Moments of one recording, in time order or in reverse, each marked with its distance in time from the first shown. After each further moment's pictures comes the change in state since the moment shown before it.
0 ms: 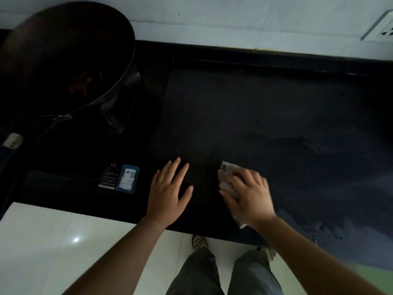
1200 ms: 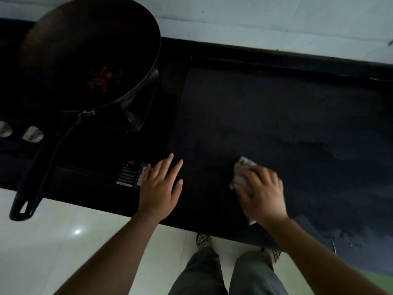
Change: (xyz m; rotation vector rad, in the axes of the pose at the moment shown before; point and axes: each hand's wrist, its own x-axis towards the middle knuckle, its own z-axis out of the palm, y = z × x) left_hand -0.004 -0.052 -0.026 0.143 -0.007 -0.046; right_hand 0.013 -0.017 0.002 -0.019 0.004 0.116
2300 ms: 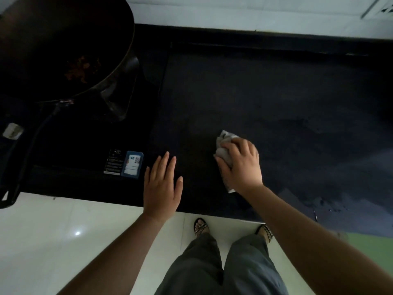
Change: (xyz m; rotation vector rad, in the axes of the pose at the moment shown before) left_hand -0.029 0.043 0.011 -0.149 0.014 -0.074; right_hand 0.014 -0.012 0.002 0.087 0.038 0.092
